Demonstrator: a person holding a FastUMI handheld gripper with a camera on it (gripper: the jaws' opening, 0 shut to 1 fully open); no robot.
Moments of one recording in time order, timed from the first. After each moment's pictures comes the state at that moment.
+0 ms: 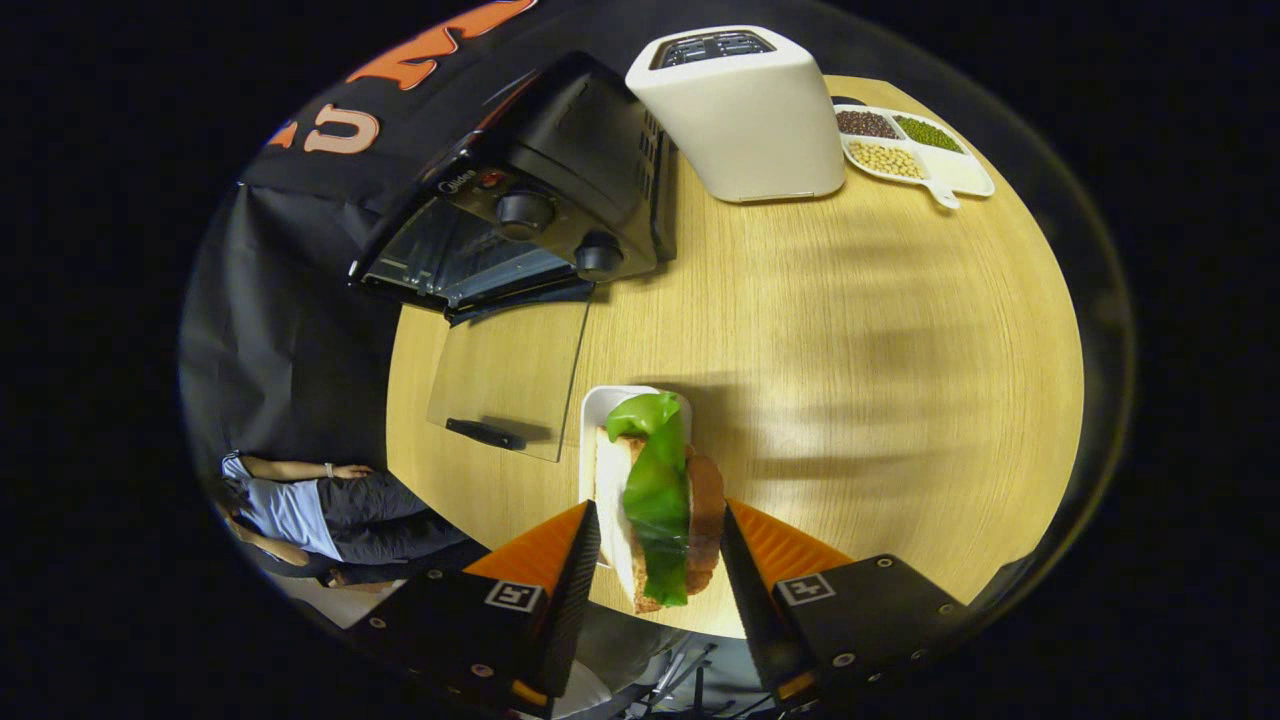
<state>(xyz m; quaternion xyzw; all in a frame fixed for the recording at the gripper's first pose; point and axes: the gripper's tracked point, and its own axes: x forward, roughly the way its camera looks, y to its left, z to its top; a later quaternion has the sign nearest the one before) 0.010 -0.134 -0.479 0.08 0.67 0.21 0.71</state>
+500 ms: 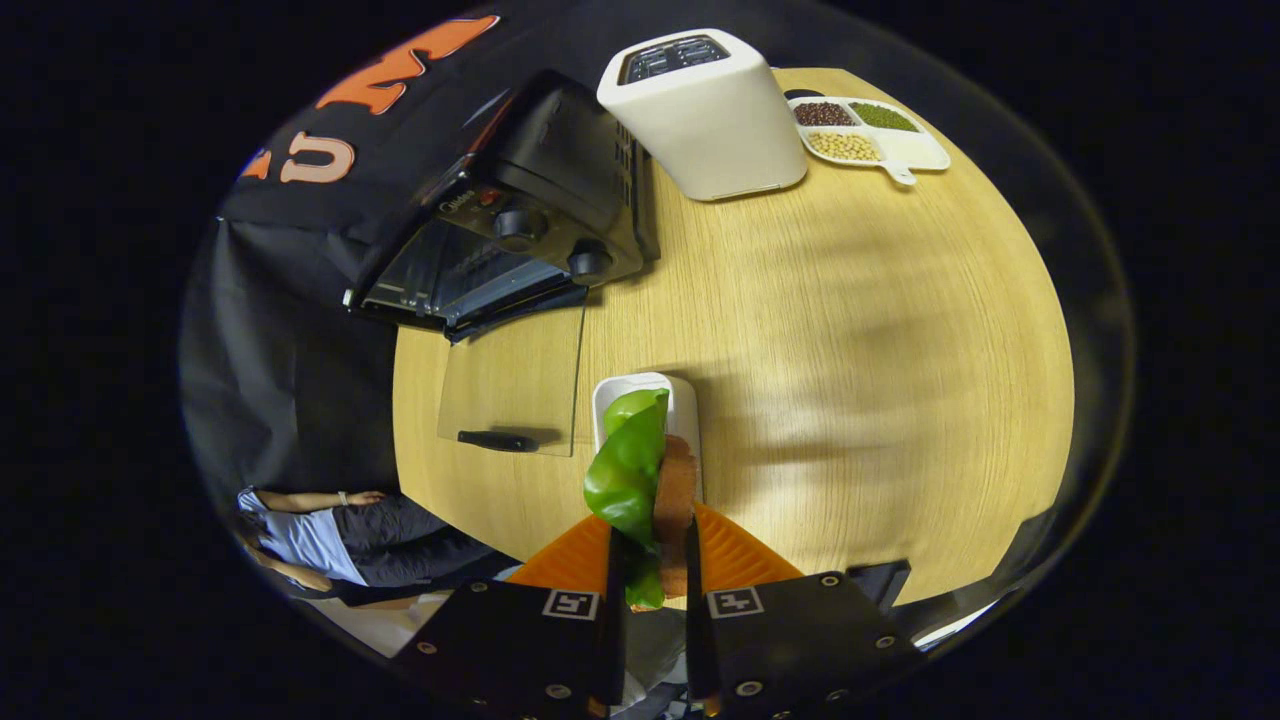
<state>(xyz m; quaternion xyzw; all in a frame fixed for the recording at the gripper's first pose) -0.002 -0.133 -0.440 0.13 0.65 0.16 0.73</state>
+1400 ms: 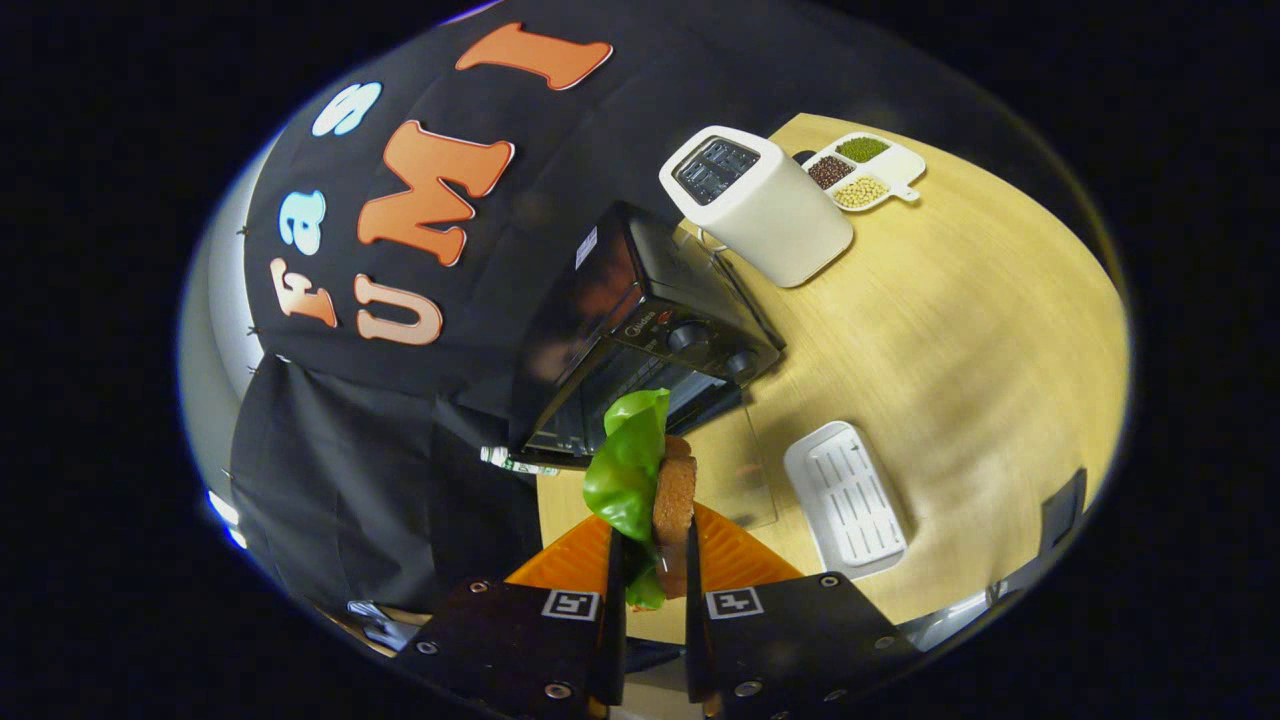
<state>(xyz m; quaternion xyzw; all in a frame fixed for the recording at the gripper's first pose) 0.034 -0.014 -0.382 0.40 0.46 0.14 0.78</state>
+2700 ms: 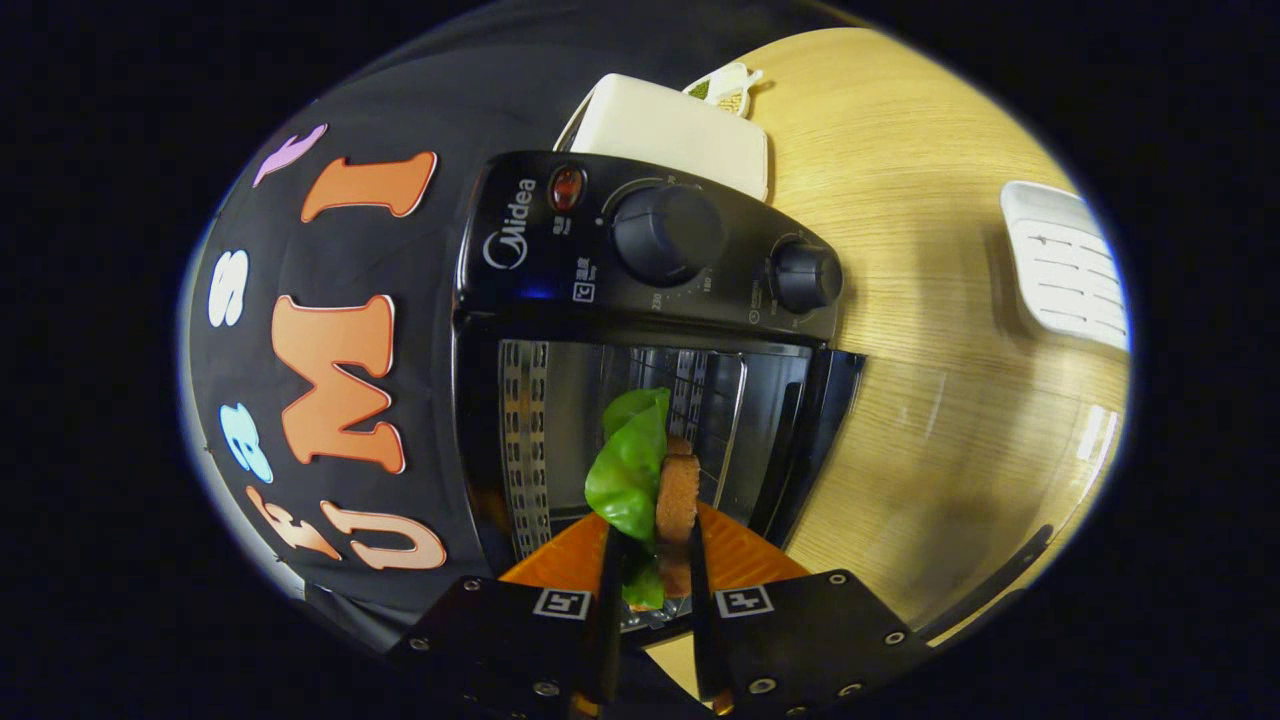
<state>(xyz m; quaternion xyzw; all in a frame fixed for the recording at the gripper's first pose) 0.183 0.121 -0.475 0.61 0.30 -0.10 0.72</state>
